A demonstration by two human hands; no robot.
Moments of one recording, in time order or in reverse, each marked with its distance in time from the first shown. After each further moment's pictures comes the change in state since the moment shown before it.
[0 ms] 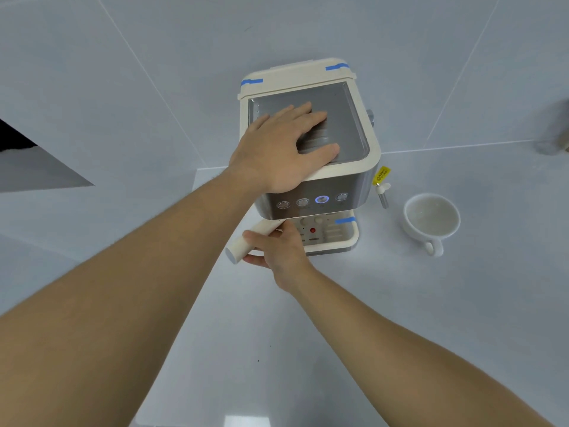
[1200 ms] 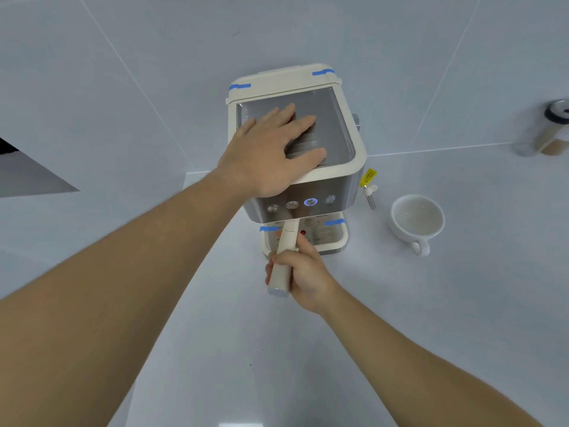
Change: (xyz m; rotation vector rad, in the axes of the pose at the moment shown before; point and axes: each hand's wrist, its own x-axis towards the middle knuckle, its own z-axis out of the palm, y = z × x) left_hand -0.002 0.001 -0.003 0.052 -0.035 0.028; right_hand -0.030 -0.004 -0.053 0.086 -0.128 0.047
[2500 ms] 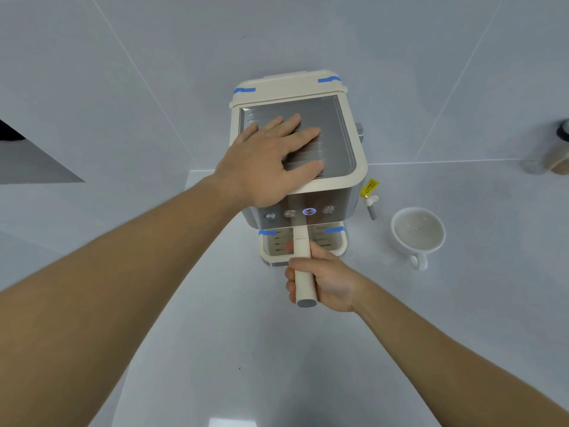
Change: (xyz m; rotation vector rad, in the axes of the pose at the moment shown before) left_hand -0.003 -0.001 0.000 0.008 -0.045 -0.014; right_hand -0.012 -0.045 -0.036 -0.225 -0.156 0.242
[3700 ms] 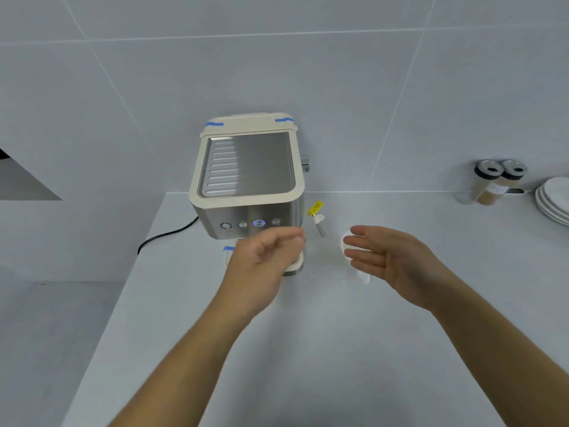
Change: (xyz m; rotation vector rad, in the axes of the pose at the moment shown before) left_hand -0.108 0.125 0.042 -1.238 0.212 -0.407; right_hand -0.146 -0.081 -0.097 -0.187 0.352 -0.348
